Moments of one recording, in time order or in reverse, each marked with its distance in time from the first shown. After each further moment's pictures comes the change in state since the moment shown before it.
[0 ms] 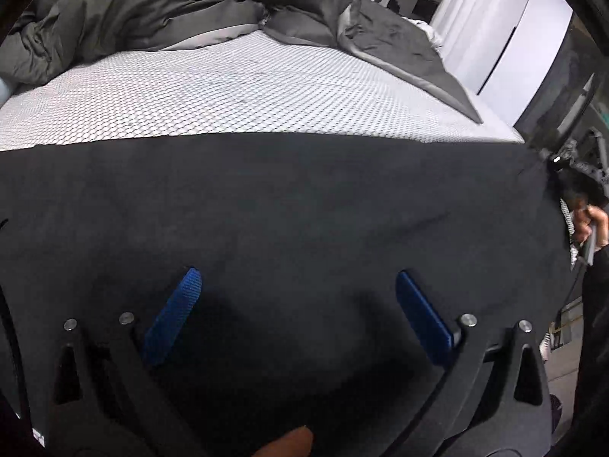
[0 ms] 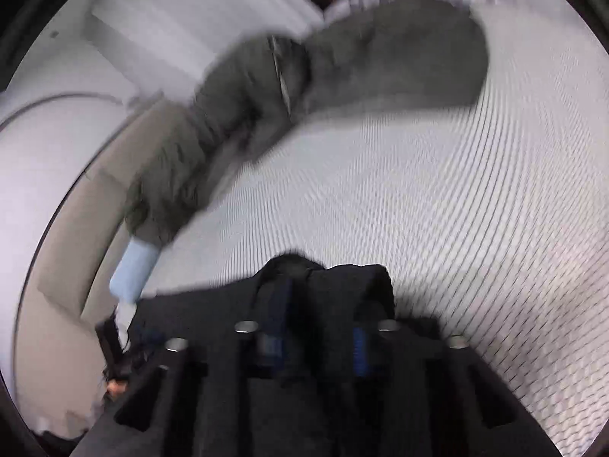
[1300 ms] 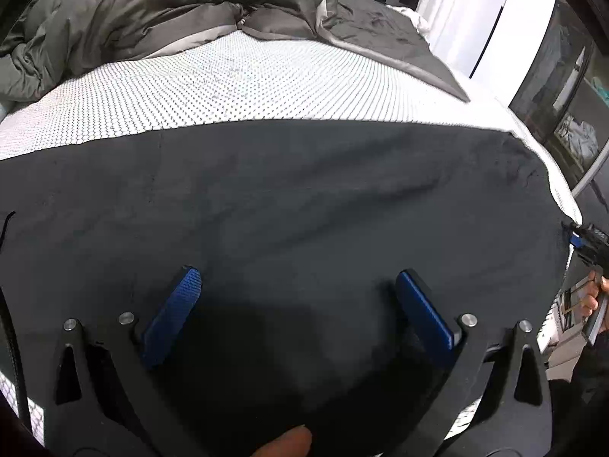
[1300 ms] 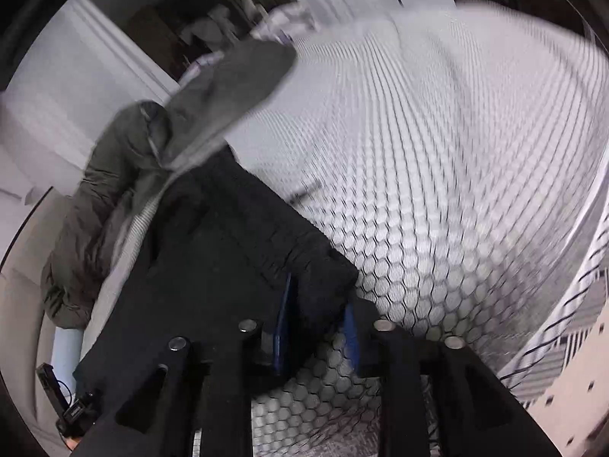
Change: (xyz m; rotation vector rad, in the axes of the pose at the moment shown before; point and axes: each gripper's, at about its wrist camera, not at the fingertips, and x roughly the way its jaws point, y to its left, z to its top) left arm -0.010 -0.027 -0.016 0.065 -0.002 -0.014; right arm -0.105 0.006 -0.199 0.327 -0.223 -0.455
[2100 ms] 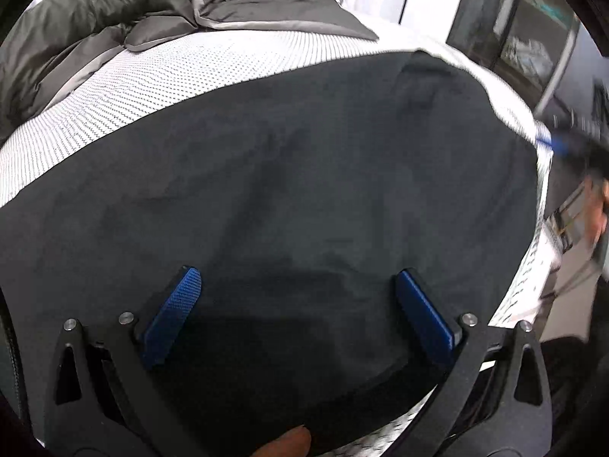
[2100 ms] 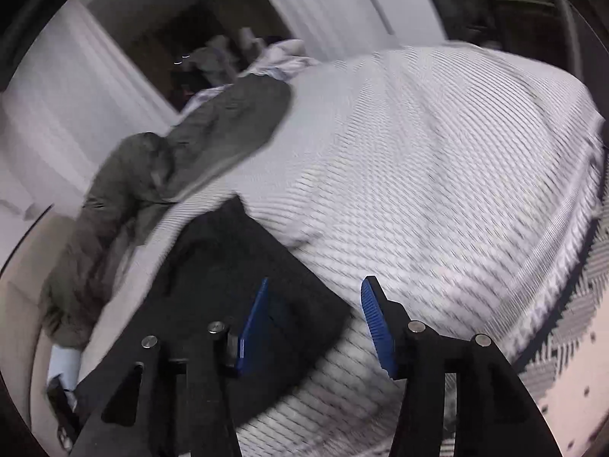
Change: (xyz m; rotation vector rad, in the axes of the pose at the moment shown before) left arm 0.043 -0.138 -0.021 0.307 0.091 -0.090; right arm -0.058 -0.008 0.005 0.001 -0.066 0.020
